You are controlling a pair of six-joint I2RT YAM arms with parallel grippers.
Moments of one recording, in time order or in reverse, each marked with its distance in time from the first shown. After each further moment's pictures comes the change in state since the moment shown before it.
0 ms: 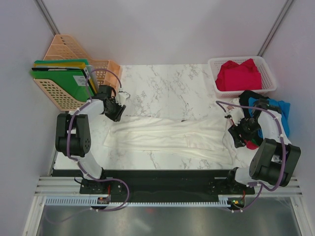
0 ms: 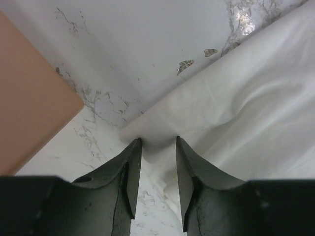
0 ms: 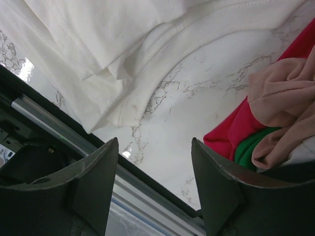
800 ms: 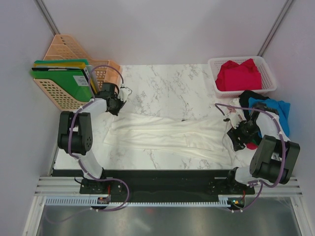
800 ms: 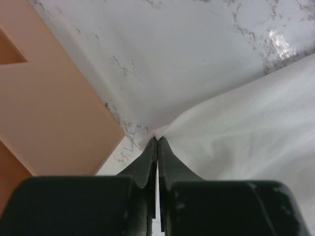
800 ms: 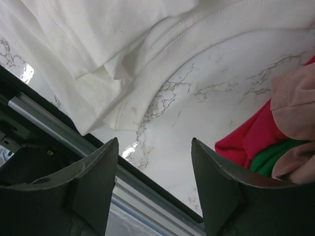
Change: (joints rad) left arm -0.033 0.032 0.022 0.133 -0.091 -0.020; right arm 0.000 0.027 -0.058 0.039 0.015 -0.001
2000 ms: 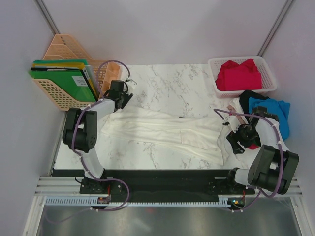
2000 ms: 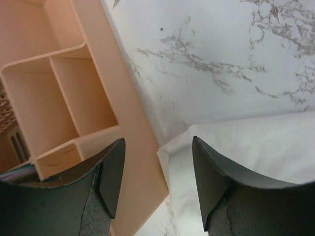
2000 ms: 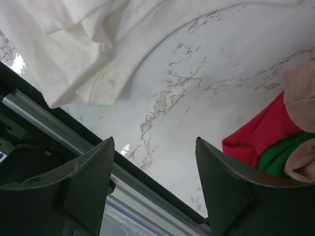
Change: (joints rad) left arm -0.103 0.091 0.016 0.365 -0.322 0.010; right arm -0.006 -0.093 -0.086 0.026 0.006 -0.039
